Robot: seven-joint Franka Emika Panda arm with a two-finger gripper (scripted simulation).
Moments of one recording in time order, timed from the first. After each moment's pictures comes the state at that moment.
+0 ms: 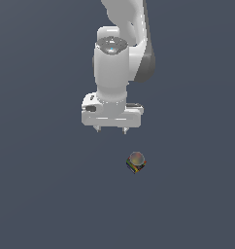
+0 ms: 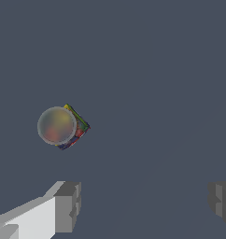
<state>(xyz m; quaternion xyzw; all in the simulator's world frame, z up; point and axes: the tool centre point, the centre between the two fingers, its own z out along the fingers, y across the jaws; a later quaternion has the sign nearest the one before) 0.022 -0.023 0.216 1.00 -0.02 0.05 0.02</state>
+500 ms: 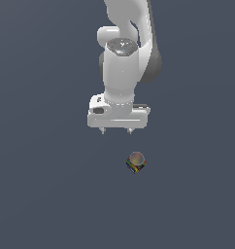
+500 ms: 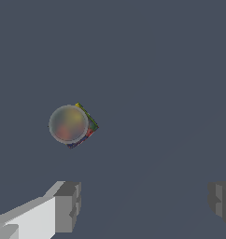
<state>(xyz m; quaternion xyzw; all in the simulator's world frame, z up) 0.026 -0.003 0.215 1.00 0.01 0.05 0.02</state>
